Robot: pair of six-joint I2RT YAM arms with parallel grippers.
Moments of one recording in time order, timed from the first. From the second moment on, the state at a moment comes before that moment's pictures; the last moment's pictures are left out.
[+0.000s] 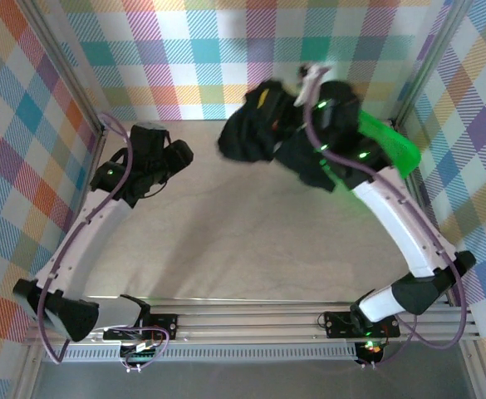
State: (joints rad) left arm -0.39 1.27 1.46 -0.86 -0.19 -0.82; right arm 0.66 1.48 1.73 -0.42 -0.06 0.60
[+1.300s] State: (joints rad) left arm -0.42 1.75 1.22 -1.00 -0.33 -0.78; right arm 0.36 2.09 1.55 -0.57 -0.18 0.67
